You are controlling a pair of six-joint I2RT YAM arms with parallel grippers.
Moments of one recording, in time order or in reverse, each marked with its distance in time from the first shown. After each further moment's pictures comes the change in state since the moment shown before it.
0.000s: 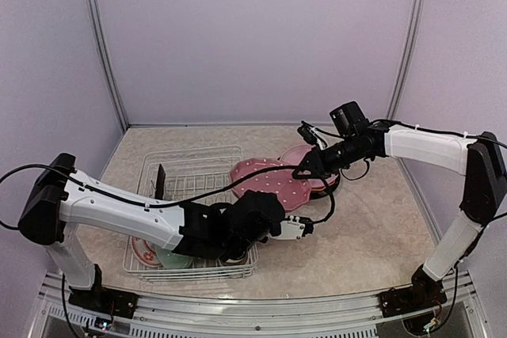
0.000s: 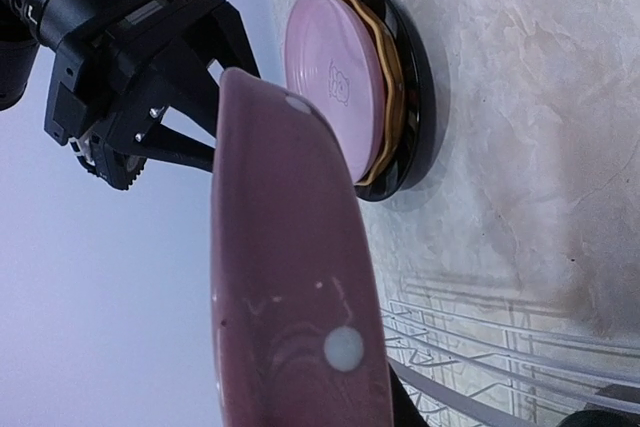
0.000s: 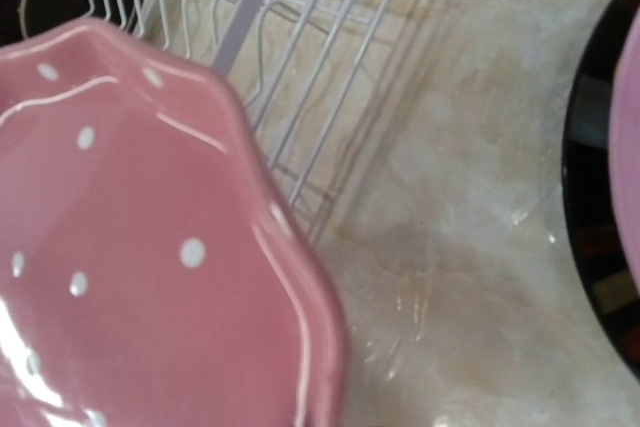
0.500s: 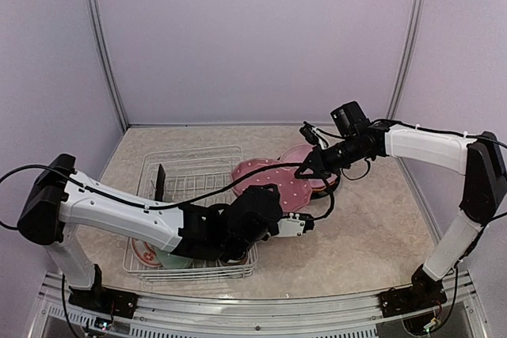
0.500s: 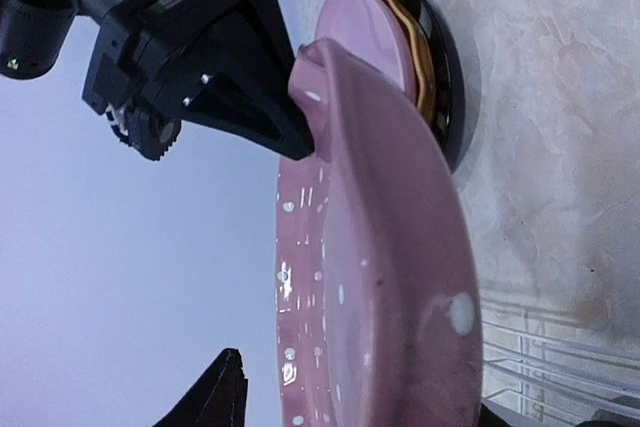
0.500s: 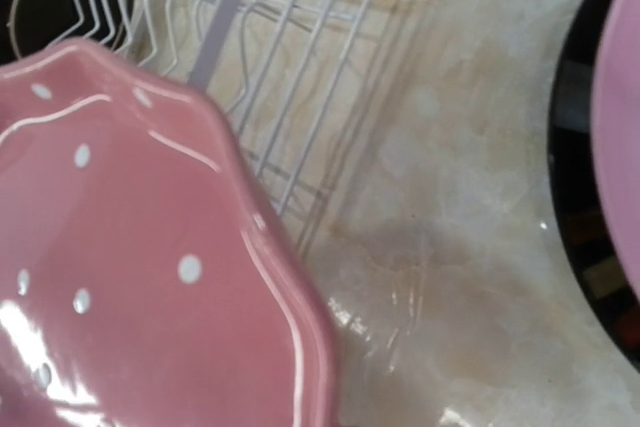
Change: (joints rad) left arm 0.001 -0.002 -0.025 0.072 -0.027 0.020; right arm -0.016 0.004 0.003 -0.003 0.000 0.034
